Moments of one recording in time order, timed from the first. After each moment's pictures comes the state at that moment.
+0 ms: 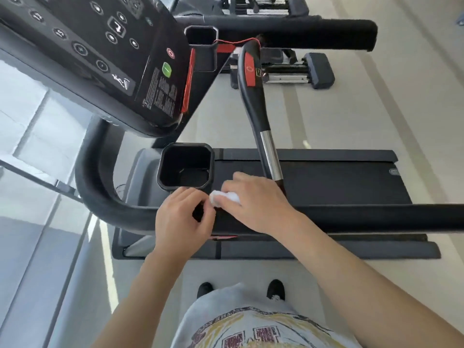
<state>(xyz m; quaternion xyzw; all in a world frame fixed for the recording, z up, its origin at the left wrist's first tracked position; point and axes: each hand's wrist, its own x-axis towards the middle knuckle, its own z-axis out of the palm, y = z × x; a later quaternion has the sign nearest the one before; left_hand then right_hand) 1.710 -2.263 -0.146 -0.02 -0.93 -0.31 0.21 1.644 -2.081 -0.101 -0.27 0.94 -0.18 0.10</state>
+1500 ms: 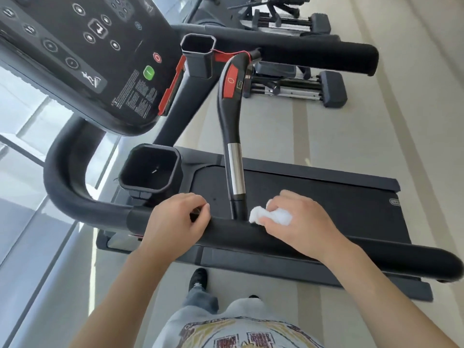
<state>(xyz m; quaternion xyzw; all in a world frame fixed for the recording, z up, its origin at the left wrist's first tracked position) 1.693 -2.177 -0.129 0.01 -0.96 -0.27 0.07 1.624 -1.900 -0.105 -0.20 0.93 -0.28 0.14</state>
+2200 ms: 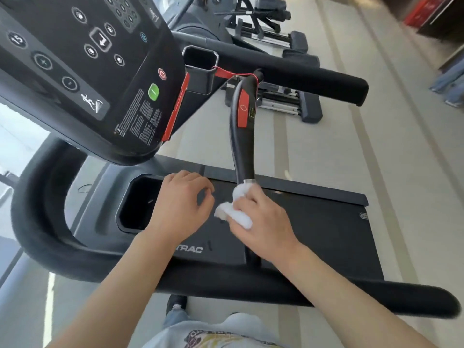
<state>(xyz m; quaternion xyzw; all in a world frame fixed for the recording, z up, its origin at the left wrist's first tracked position) 1.579 -2.237 -0.139 -0.04 -0.94 -0.31 0.13 1.567 -2.019 -0.129 -0.31 0.92 -0.20 -0.11</state>
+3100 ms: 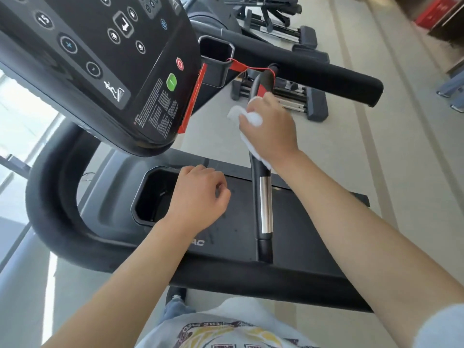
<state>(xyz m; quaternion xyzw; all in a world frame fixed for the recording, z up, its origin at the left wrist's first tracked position) 1.568 -2.237 -0.141 -0.01 -0.95 -0.30 0.08 1.406 -2.090 -0.087 -0.24 0.93 -0.20 -0.19</state>
